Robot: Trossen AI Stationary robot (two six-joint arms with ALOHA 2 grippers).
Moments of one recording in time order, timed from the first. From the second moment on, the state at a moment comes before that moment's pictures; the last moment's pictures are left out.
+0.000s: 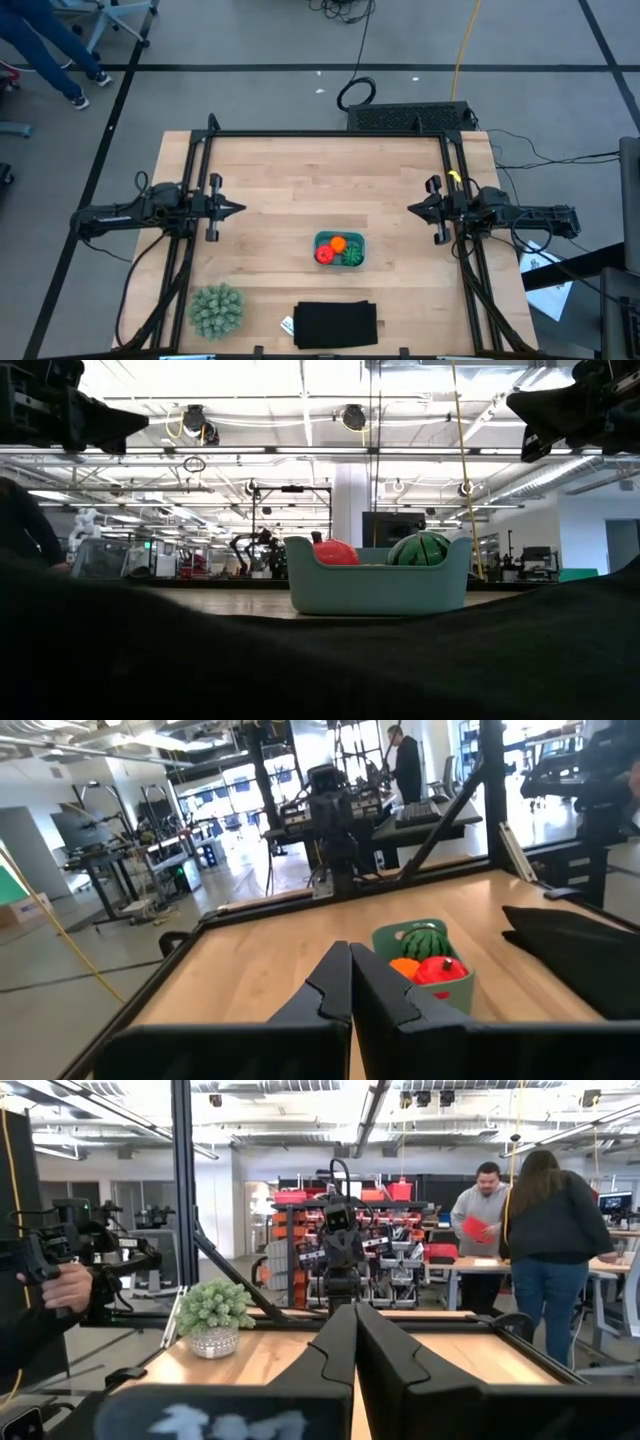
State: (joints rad) left arm 0.08 0.00 0.11 -0.08 0.10 0.22; right arm -0.02 0.00 0.02 0.23 -0.08 0.02
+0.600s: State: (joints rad) left arm 0.08 0.01 0.12 -0.11 0.11 0.20; right arm -0.02 0.00 0.02 0.22 -0.07 -0.02
